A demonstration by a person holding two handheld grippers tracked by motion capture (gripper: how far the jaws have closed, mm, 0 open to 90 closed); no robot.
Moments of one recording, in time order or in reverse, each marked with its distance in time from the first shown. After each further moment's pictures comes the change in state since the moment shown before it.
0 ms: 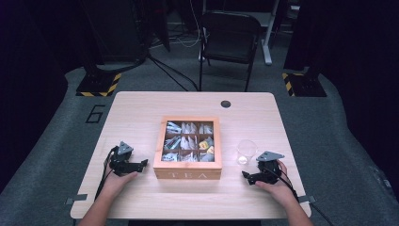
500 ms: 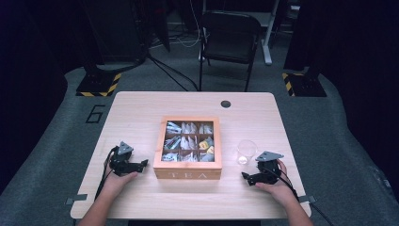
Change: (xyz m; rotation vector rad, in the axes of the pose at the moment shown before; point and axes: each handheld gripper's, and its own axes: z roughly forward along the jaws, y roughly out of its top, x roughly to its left) left arm -0.001 -0.001 0.000 -0.004 0.003 -0.003; right arm 0.001 0.000 0.001 0.009 0.016 -0.009
